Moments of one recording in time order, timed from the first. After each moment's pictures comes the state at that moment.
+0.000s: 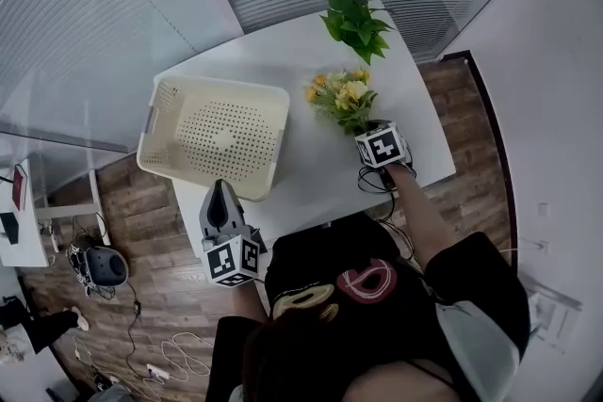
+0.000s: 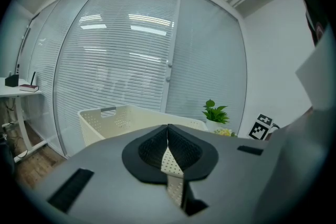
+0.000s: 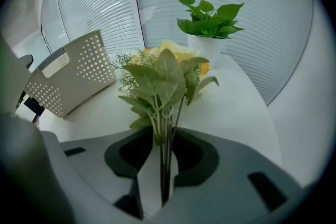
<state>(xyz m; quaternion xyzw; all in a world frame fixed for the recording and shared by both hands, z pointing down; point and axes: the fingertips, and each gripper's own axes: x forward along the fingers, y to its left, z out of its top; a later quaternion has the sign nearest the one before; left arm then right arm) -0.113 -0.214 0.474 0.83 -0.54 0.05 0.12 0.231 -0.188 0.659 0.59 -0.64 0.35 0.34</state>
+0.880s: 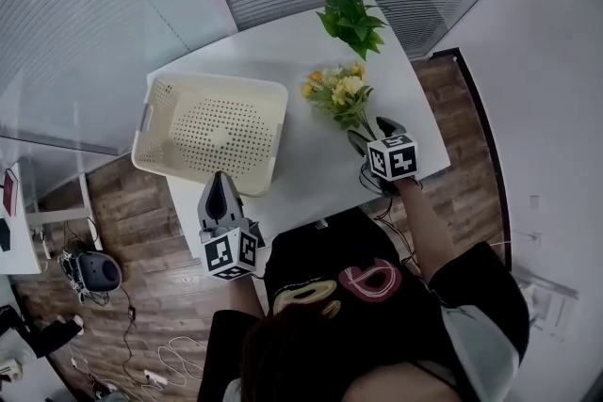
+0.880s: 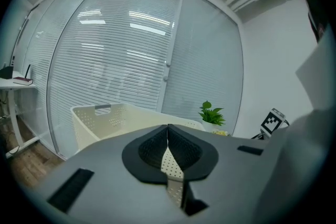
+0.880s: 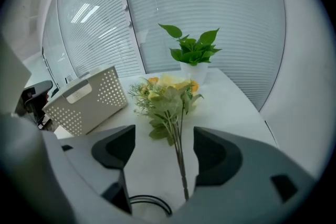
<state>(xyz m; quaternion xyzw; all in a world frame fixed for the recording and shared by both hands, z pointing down) -0.111 -0.222 0.478 0.85 -0.51 0.04 0.14 0.220 -0.168 0.603 0.64 -0.66 0.33 0.23</state>
